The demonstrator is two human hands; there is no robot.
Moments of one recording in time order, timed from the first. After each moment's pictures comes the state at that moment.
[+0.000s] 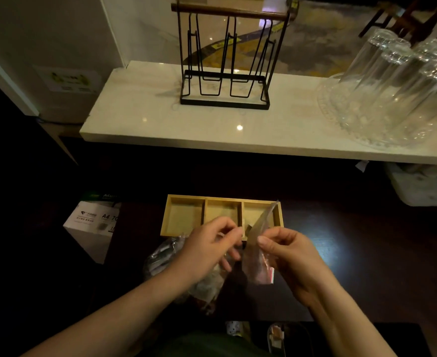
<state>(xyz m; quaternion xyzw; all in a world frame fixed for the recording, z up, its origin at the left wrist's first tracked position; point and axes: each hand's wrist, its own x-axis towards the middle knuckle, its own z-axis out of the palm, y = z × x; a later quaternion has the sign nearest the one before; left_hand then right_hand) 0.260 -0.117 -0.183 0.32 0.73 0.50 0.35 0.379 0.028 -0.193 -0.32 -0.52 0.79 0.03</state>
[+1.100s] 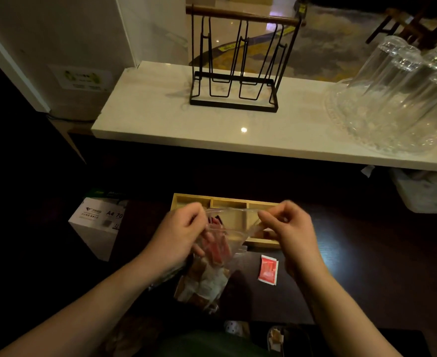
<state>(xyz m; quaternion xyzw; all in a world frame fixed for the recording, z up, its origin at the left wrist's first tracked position) 0.223 -0.153 -0.169 0.29 0.79 0.48 0.26 0.339 0.025 -0.176 -0.36 -0.67 0.63 0.18</state>
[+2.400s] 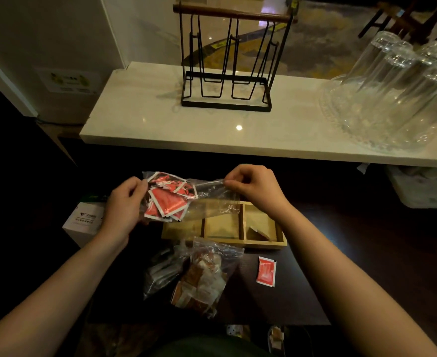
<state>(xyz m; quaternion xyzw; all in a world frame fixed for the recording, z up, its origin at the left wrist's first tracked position) 0.134 -0.171 -0.216 0.10 0.80 0.57 0.13 0.250 0.069 -0.193 -0.15 -0.88 0.44 0.10</state>
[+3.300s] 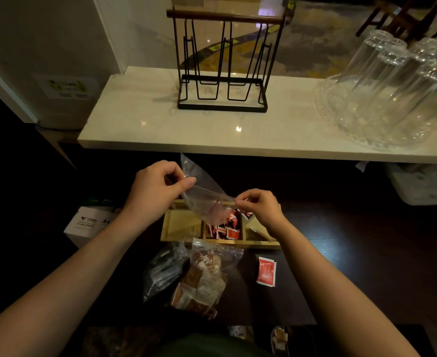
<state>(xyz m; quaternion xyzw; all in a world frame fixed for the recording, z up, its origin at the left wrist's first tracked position) 0.154 -0.123 -0.154 0.29 0.85 0.43 0.09 0.275 0.084 -0.269 -0.25 -0.80 0.54 0.08</state>
